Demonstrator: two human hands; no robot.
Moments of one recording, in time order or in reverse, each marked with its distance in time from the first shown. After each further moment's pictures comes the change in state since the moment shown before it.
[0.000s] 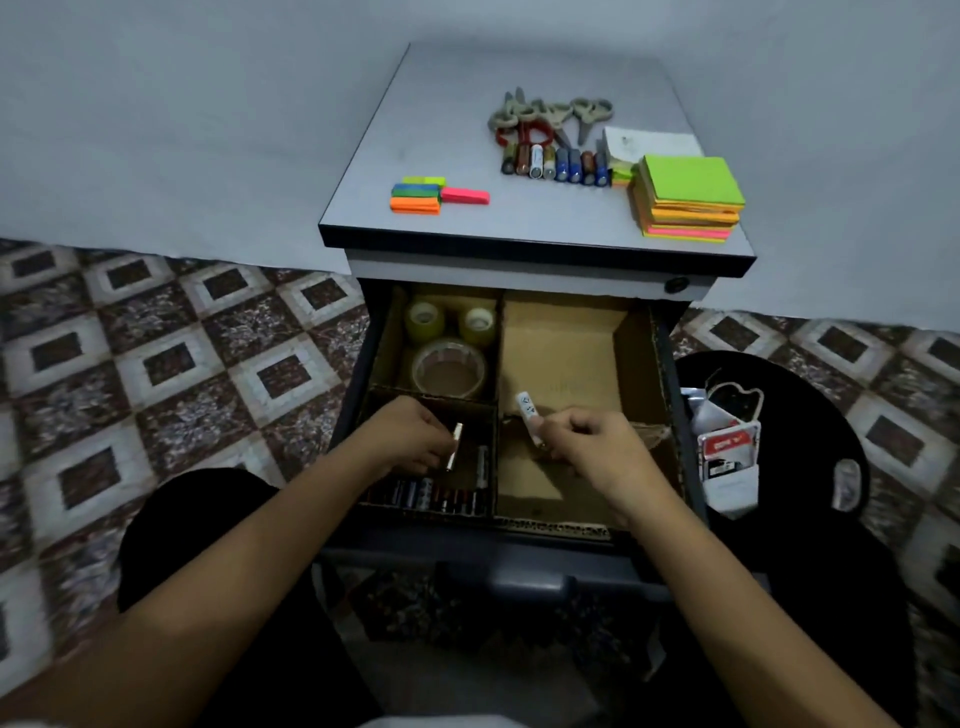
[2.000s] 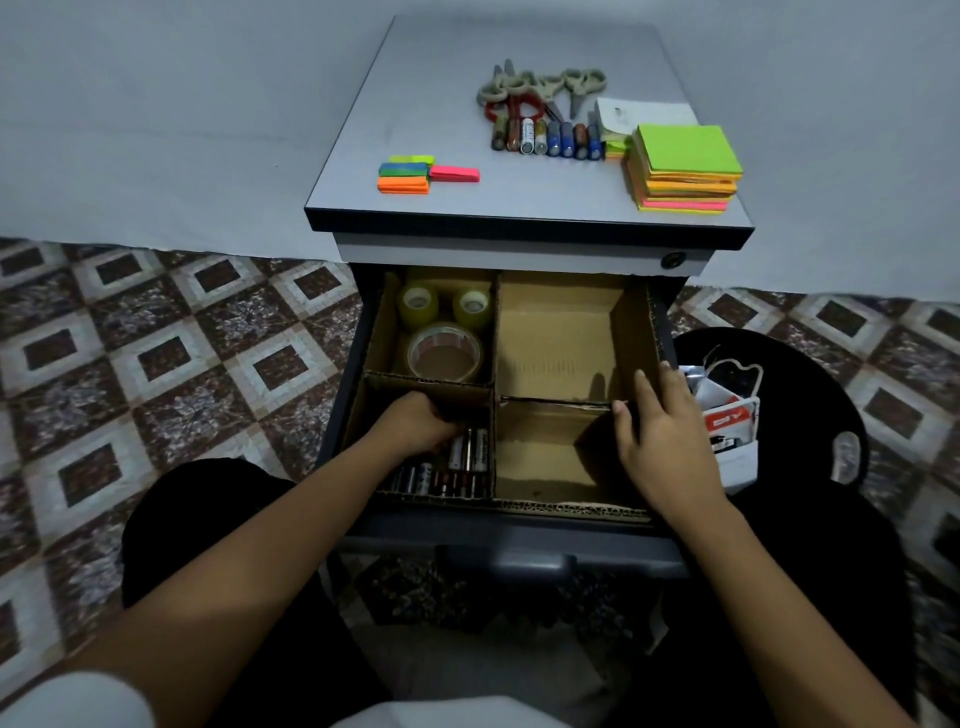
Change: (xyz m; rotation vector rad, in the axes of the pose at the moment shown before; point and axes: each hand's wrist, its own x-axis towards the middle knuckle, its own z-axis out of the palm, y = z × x) left_hand 0.024 -0.010 0.019 0.155 0.046 0.095; right_hand 0.019 0.067 -0.037 -0.873 0.480 -0.244
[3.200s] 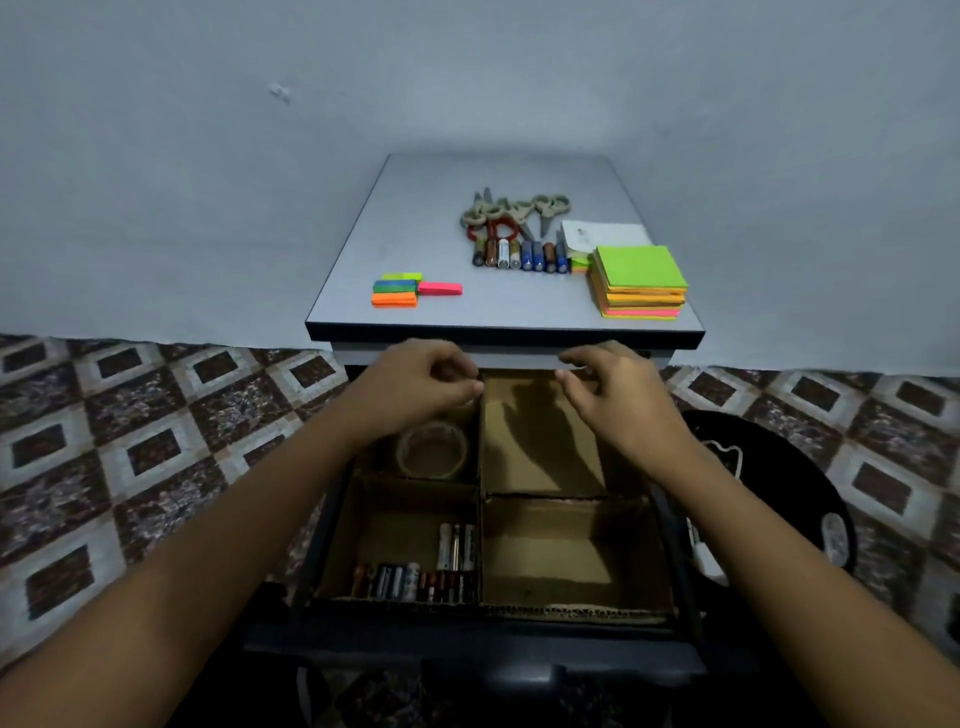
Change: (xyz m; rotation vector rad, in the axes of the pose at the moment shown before) left_hand -0.048 0.106 -0.084 0.162 0.200 0.587; right_hand 0.080 -0.065 -0.088 0.230 0.008 -0.272
